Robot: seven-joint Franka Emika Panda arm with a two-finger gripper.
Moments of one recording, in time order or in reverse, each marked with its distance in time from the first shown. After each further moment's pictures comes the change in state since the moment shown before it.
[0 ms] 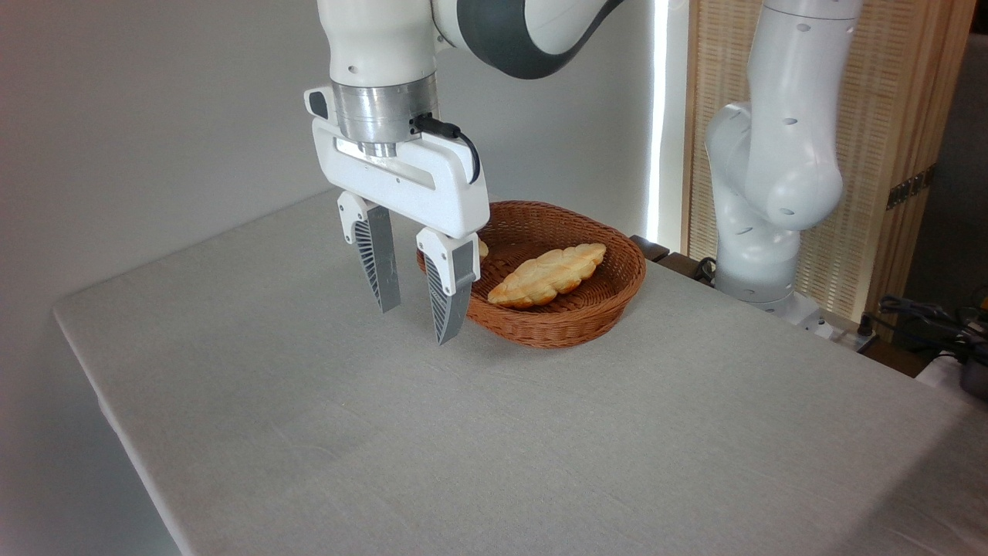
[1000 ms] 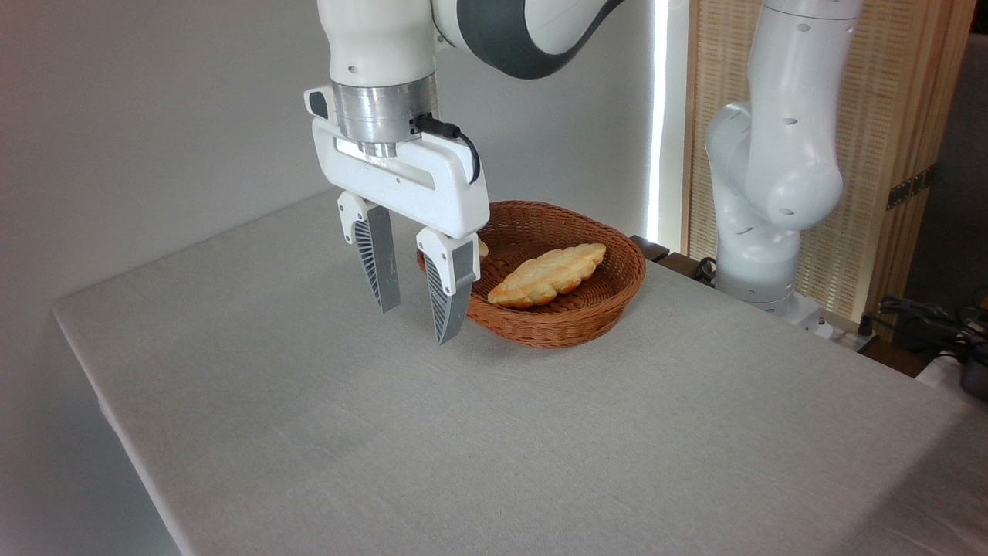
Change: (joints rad) arm 0.000 0.000 0.000 0.000 0.000 0.000 0.000
